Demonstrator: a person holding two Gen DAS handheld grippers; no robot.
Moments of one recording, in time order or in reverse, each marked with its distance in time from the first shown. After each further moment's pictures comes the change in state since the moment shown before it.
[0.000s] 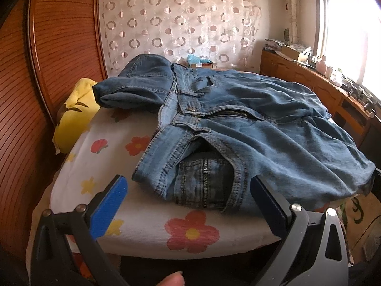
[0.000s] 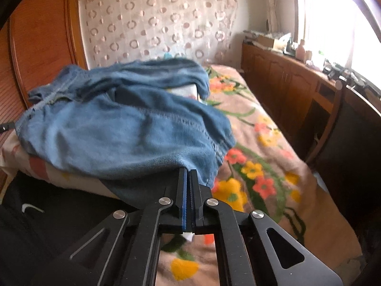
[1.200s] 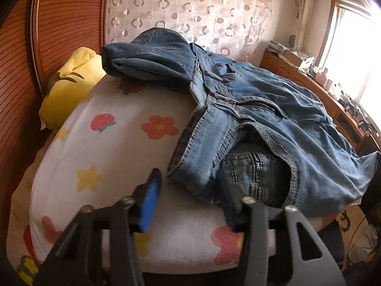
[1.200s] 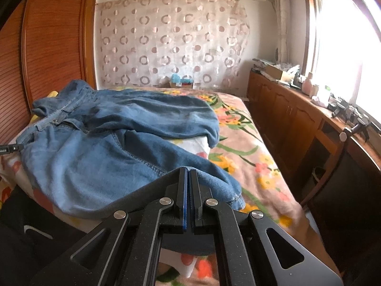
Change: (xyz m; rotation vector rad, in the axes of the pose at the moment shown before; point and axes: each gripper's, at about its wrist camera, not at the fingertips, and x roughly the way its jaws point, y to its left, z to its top) left arm 0.044 0.059 -0.009 -0.117 0.071 -0.112; right arm -0.001 0.024 0.063 -0.111 -0.118 -0.015
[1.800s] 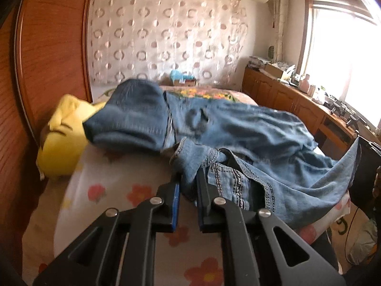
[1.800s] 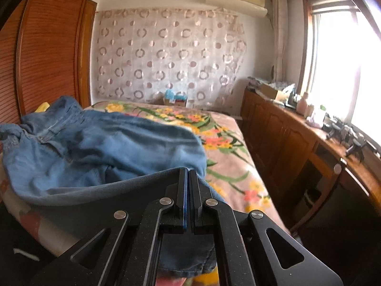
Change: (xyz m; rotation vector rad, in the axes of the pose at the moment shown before) left arm -0.048 -0.034 0.069 0.126 -0.154 -0.049; right arm 0.022 -0.016 0.058 -0.044 -0.098 -0.046
